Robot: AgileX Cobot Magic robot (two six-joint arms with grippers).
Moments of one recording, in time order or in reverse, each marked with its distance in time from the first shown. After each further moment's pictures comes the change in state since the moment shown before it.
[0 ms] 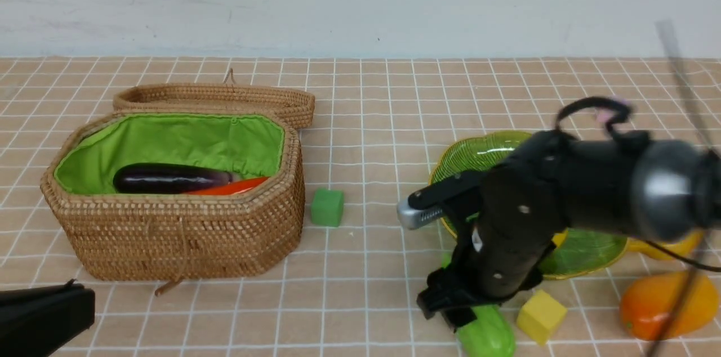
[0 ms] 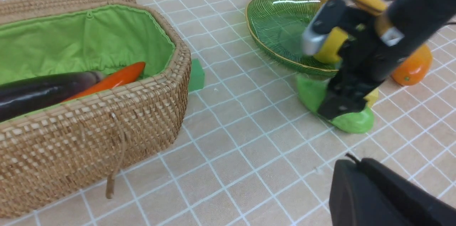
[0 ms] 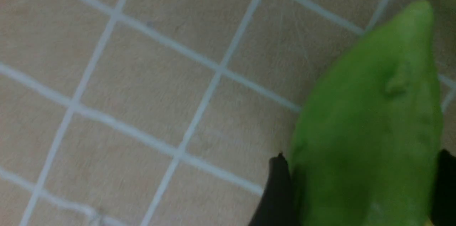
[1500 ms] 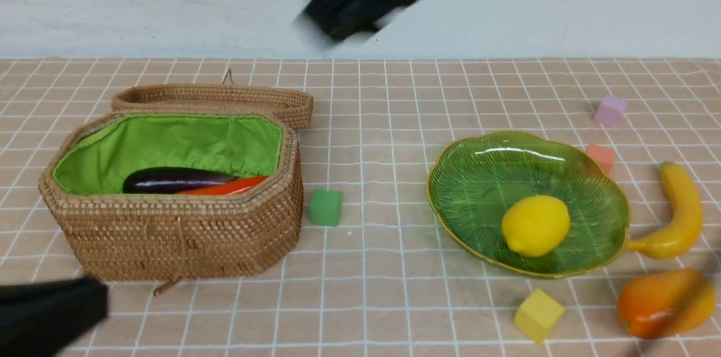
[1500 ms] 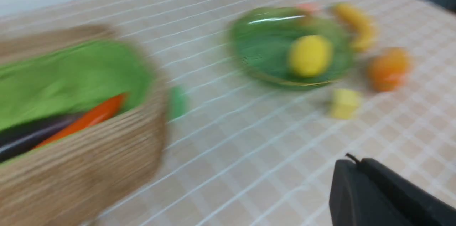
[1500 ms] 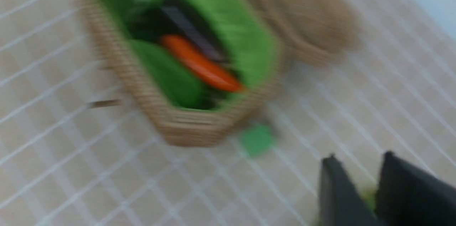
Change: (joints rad) right arm 0.062 -0.007 -1.094 0.062 0.508 -0.398; left arm 0.000 0.000 0.000 -0.151 0.001 0.193
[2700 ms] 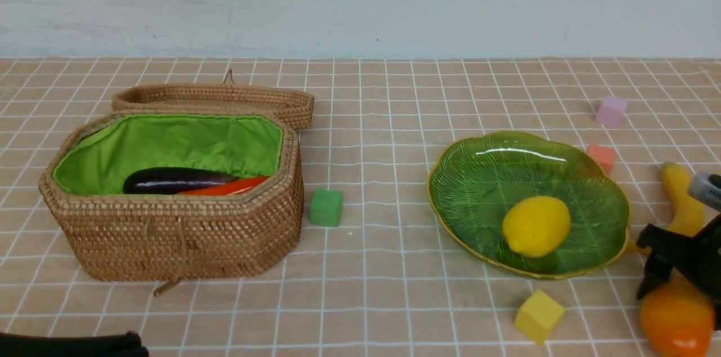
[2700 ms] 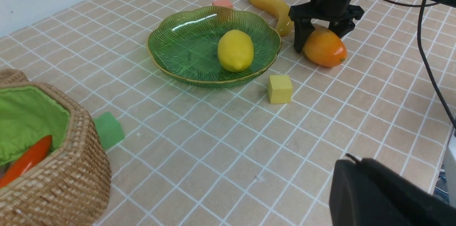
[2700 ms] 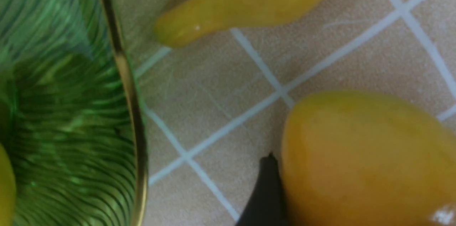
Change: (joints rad) right arm -0.804 -0.125 1.359 0.184 -0.631 0.555; left arm -0.177 0.000 0.000 0.018 0.005 0.083
